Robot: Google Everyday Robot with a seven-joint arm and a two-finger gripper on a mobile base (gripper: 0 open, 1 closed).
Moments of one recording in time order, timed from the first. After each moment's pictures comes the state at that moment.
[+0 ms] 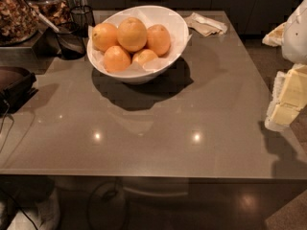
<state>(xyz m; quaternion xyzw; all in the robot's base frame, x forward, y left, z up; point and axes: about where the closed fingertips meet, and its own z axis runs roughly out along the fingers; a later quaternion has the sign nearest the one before) 0.438 -0.217 0.976 -0.60 0.78 -0.03 0.16</state>
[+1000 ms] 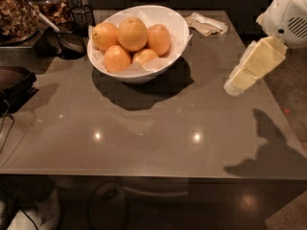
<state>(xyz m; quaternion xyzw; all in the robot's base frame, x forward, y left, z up) 0.490 -0.188 0.999 -0.49 0.83 0.01 0.27</state>
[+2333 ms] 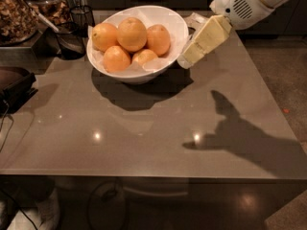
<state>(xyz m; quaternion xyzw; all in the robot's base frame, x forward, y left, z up) 0.555 -0.106 1.012 -0.50 0.79 0.10 0.35</state>
